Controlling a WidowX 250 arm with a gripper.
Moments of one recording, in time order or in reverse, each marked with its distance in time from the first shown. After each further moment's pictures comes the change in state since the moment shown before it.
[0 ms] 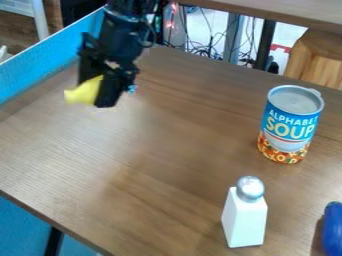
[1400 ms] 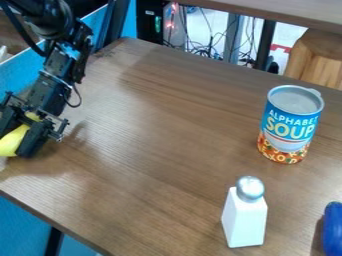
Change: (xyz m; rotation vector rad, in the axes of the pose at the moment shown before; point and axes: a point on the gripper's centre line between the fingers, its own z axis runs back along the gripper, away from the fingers) arm -0.049 0.050 -0.109 -0.139 0.511 0.297
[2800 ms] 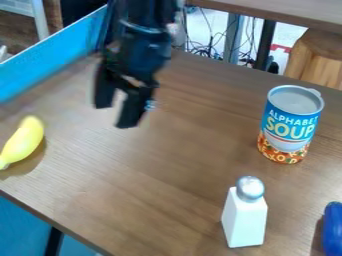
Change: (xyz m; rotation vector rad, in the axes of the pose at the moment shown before) arm -0.044 -0.129 0.104 0.086 -0.598 -0.449
